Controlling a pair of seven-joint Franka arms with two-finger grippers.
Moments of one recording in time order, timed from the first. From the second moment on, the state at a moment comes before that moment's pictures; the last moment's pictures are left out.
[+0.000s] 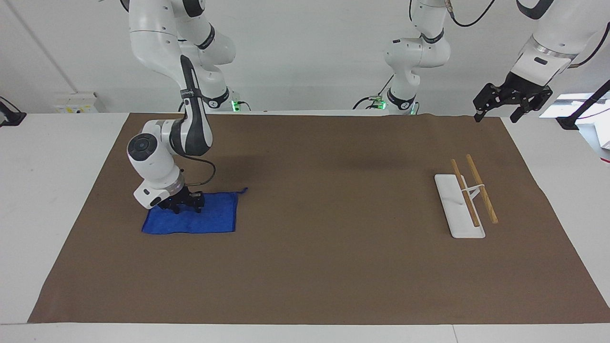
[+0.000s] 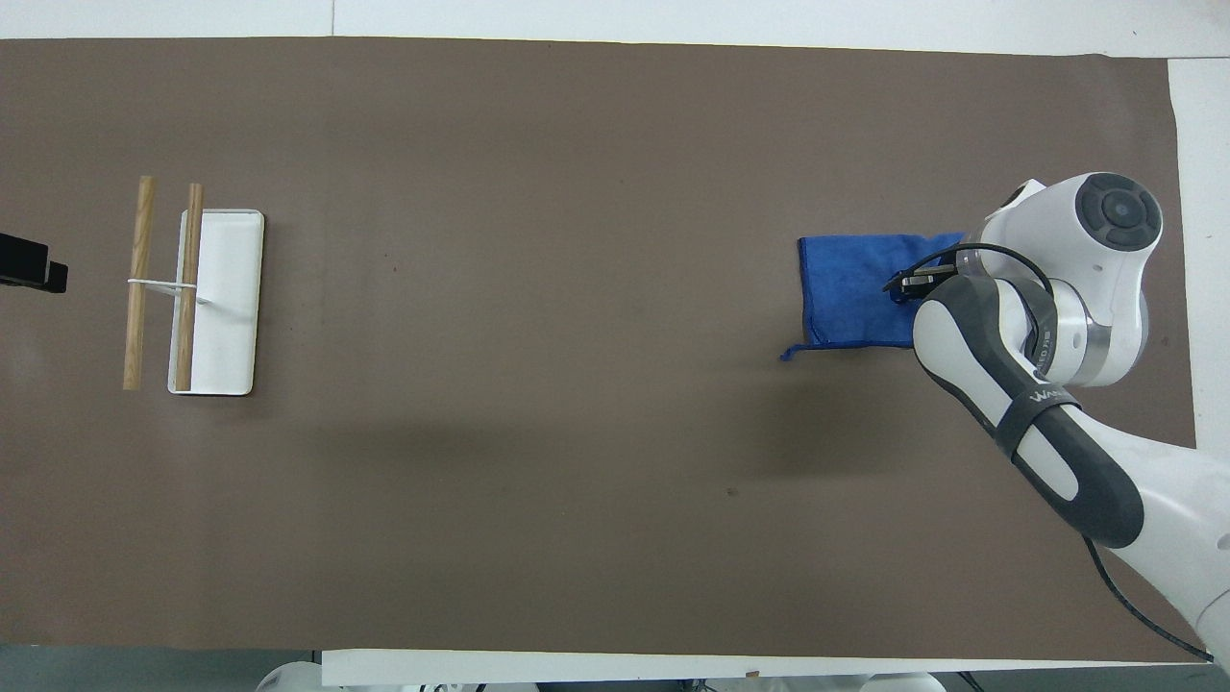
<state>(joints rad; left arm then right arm) -0.12 -0.09 0.05 -1.59 -0.01 1.50 0.05 -0.02 0.29 0.00 -2.08 0.00 2.36 -0.08</state>
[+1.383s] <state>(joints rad) -0.13 -0.09 0.04 -1.59 -0.01 1.50 0.05 0.05 0.24 0.14 -1.72 0.58 1.85 0.35</state>
